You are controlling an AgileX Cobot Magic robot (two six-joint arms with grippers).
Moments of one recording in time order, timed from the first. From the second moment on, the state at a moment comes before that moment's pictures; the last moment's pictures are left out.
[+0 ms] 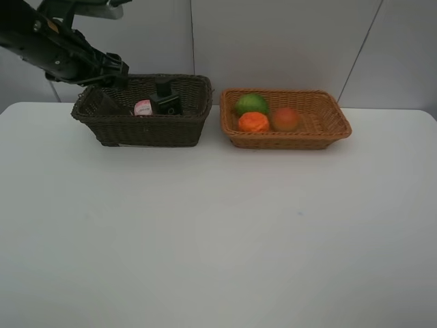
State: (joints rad) left arm -0.24 1.60 -1.07 0.03 0.31 -0.03; right arm 0.09 0.00 -0.52 -0.01 1.06 0.06
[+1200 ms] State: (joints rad) left arm -0.24 0.12 -0.63 0.03 1.10 -0.06; right arm 0.09 0.00 -0.52 -0.01 1.06 0.06
